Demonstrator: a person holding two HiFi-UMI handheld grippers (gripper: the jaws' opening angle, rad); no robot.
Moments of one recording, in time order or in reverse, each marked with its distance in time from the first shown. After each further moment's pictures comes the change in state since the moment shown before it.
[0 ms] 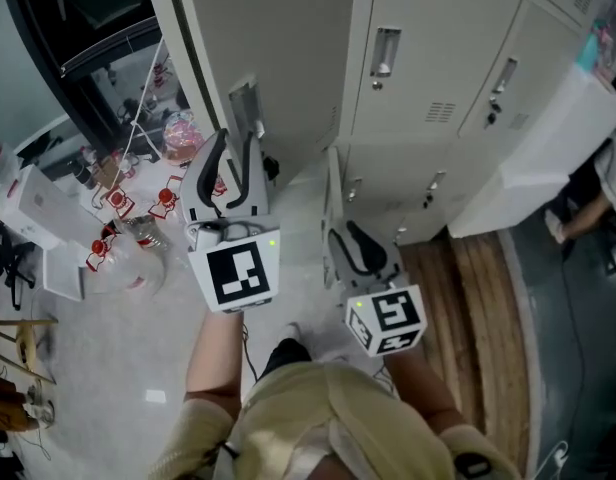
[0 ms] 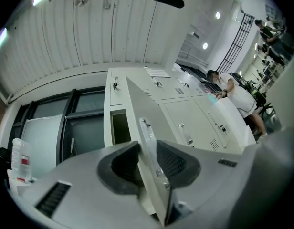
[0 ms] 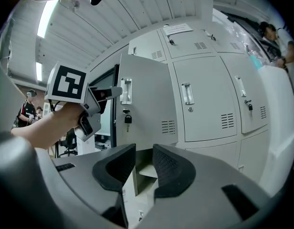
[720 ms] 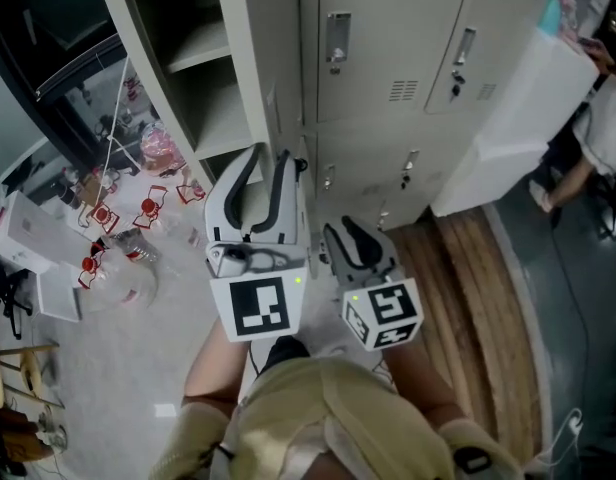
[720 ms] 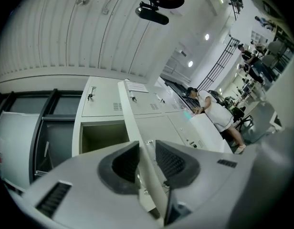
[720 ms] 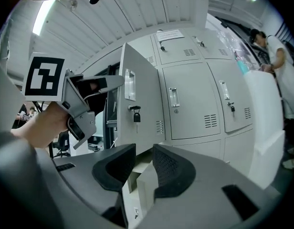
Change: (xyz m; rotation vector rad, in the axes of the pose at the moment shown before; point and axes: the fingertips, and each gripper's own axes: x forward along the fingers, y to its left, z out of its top) left arm -0.039 -0.099 0.037 0.065 -0.094 -0.272; right arm -0.043 -0.022 -0.009 0.034 -0.001 -0.105
